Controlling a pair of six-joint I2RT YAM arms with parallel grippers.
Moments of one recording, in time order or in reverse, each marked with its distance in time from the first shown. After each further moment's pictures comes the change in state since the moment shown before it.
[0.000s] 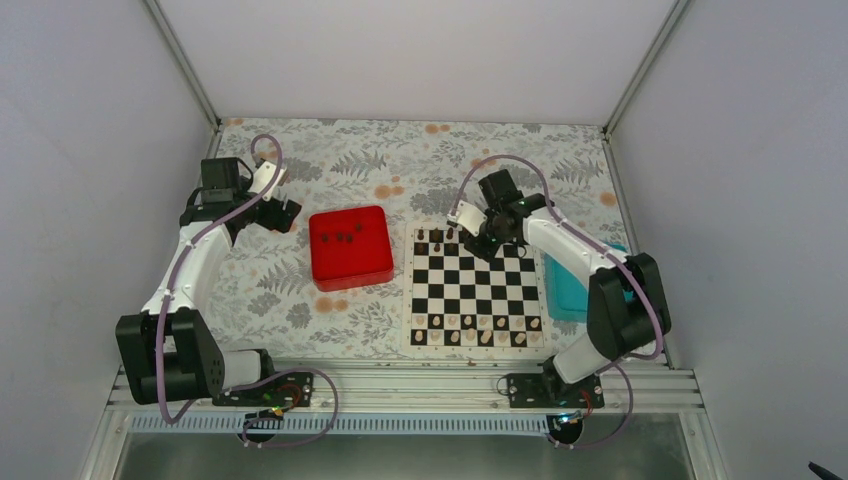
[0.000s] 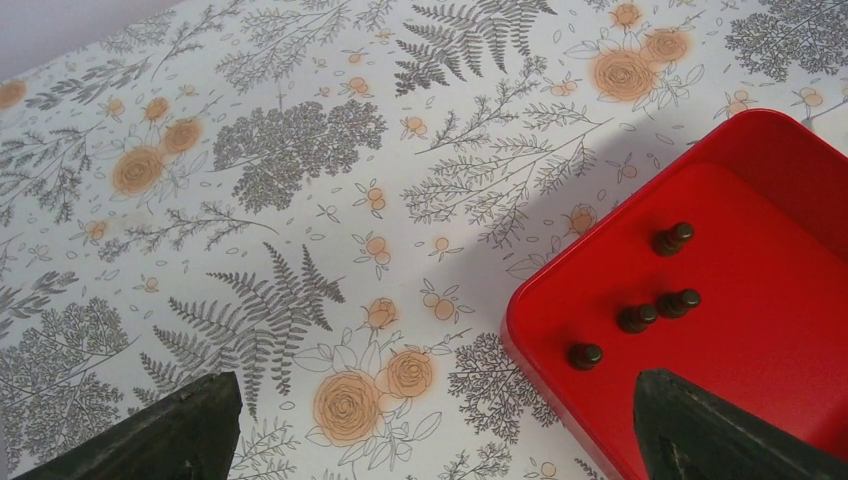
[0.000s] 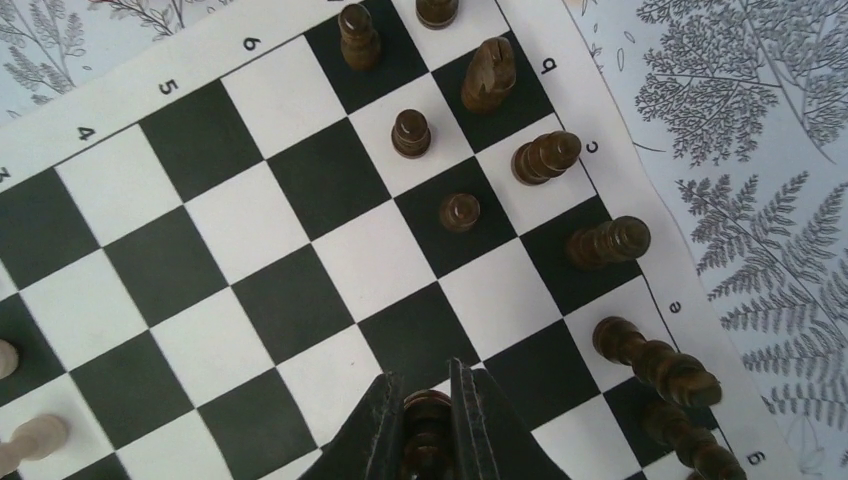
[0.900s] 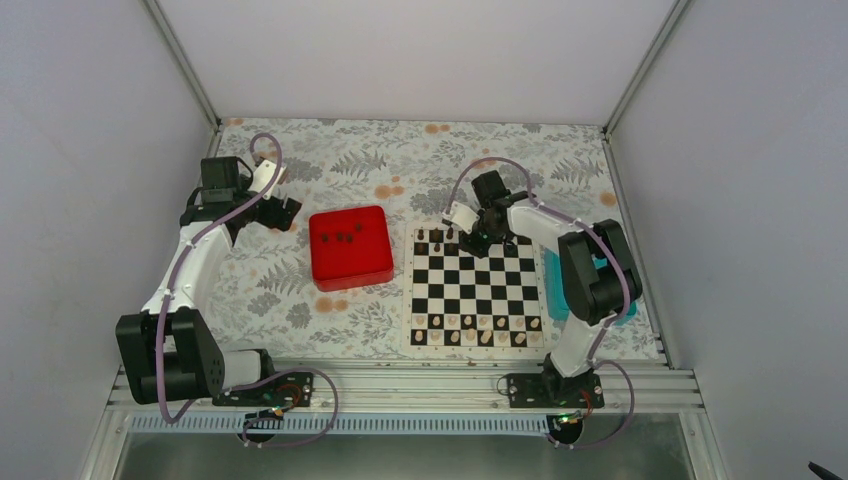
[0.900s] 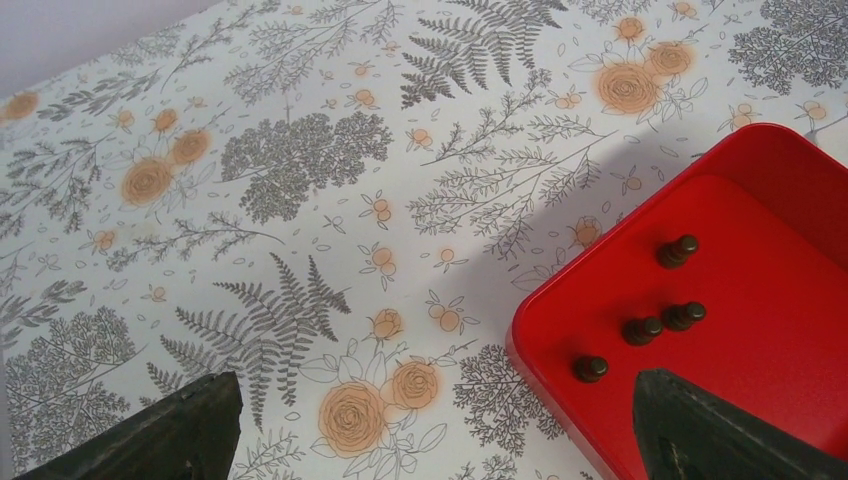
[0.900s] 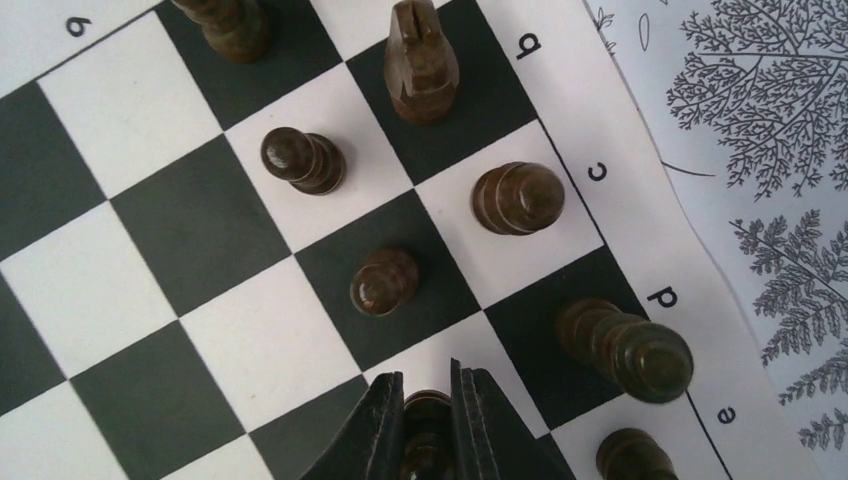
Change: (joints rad) left arm 0.000 0.001 -0.001 0.018 0.002 -0.010; right arm -0.044 0.239 0.033 0.136 -0.036 -0.020
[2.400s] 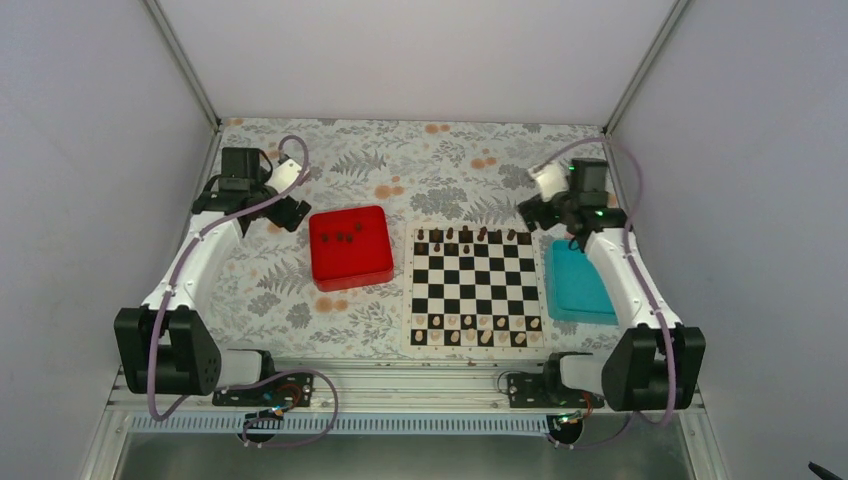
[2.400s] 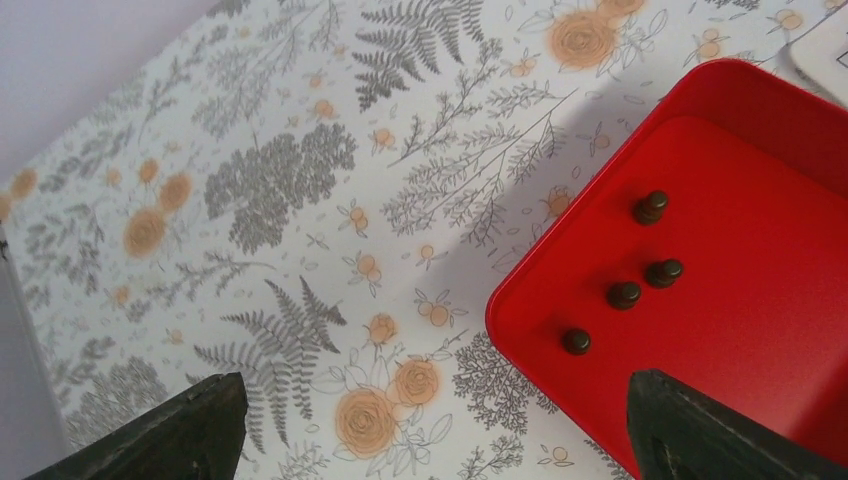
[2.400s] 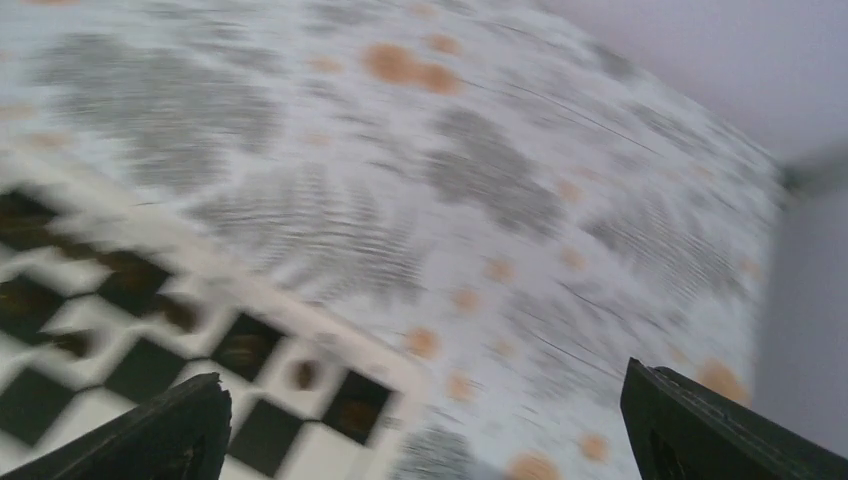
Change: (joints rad) left arm -0.116 0.027 0.083 -0.111 -0.117 0.130; right arm -0.288 -0.518 -0.089 0.045 0.077 0.106
